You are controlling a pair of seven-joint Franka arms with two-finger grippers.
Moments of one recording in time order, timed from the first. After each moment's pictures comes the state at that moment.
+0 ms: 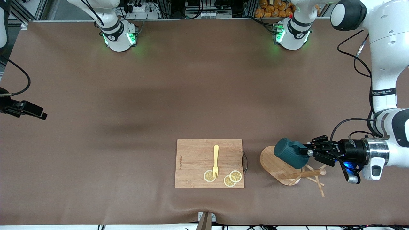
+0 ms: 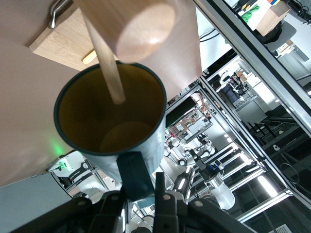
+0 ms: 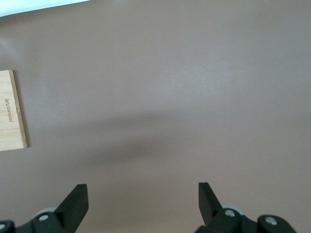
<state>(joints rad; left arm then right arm) 0.13 0.83 -0.02 -1.06 -1.24 1.46 -0.52 -0.12 0.21 0.05 -1.41 0.04 1.66 0.05</state>
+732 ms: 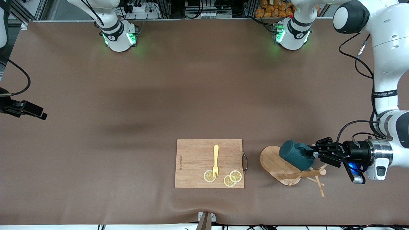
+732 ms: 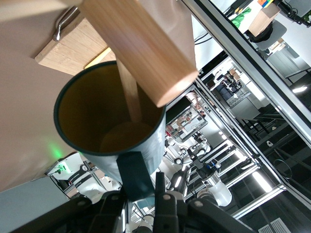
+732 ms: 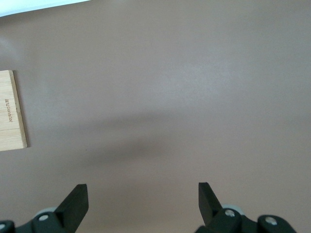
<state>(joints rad) 0.17 0.86 -0.02 -1.06 -1.25 1.45 -0.47 -0.12 0.21 0.05 -1.41 0.04 1.66 0.05</state>
